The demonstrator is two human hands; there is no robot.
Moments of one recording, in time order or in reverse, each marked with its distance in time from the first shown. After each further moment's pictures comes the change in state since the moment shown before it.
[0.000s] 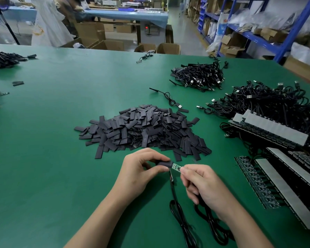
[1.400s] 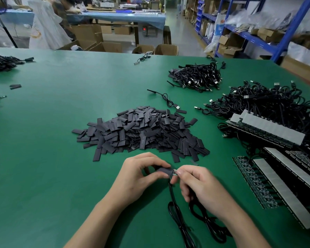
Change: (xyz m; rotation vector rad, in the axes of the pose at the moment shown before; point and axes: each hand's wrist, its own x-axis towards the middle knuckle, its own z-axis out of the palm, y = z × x) left_hand -0.002 0.005 -0.007 0.102 -0.106 0.113; right_hand 0.000 0.003 0.001 -0.065 -0.003 0.006
